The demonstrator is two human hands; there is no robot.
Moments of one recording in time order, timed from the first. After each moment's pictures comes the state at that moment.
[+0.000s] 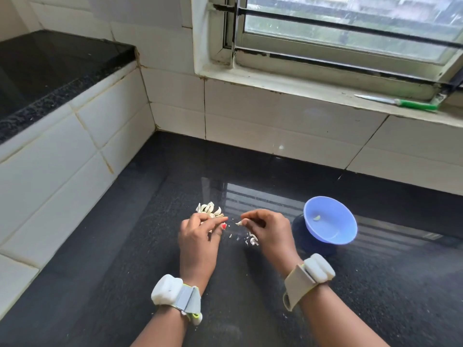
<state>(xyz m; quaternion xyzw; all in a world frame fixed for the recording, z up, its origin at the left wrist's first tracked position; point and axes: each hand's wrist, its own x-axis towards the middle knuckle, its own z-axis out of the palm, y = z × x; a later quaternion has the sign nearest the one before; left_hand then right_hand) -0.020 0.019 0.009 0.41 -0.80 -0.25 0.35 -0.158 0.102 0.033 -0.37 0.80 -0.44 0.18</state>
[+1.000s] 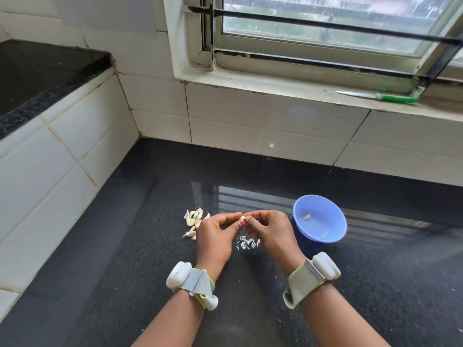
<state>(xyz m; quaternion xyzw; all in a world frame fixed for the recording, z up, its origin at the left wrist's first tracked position) -0.071 0.032 0.038 0.39 -0.62 -0.61 0.29 -0.173 0.112 0.047 -0.26 0.78 -0.49 0.27</state>
